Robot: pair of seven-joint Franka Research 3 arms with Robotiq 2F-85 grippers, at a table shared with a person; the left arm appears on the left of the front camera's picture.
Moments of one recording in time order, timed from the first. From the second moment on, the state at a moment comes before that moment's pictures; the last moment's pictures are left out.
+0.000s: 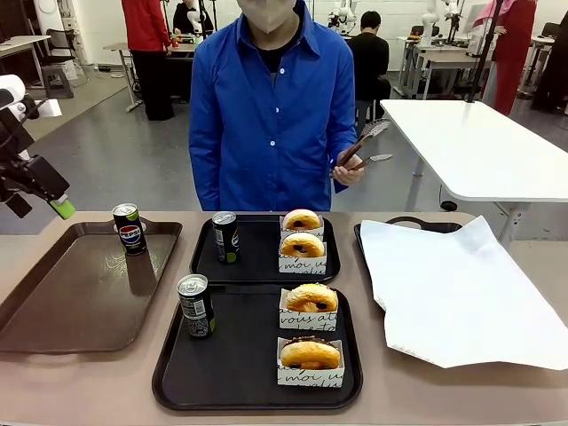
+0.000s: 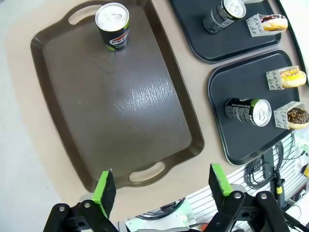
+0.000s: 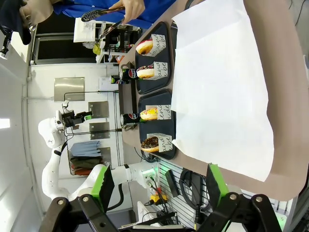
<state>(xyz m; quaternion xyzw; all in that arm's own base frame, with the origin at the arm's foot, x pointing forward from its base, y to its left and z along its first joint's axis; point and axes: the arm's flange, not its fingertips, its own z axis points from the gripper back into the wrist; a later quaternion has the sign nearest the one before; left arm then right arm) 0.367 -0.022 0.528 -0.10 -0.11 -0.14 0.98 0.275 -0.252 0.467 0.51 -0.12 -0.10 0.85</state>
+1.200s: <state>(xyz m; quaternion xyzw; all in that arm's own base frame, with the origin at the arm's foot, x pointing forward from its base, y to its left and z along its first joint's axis) 0.333 0.167 0.444 -0.53 -0.14 0.03 0.83 0.275 -0.252 0.467 0.51 -0.12 -0.10 0.85</state>
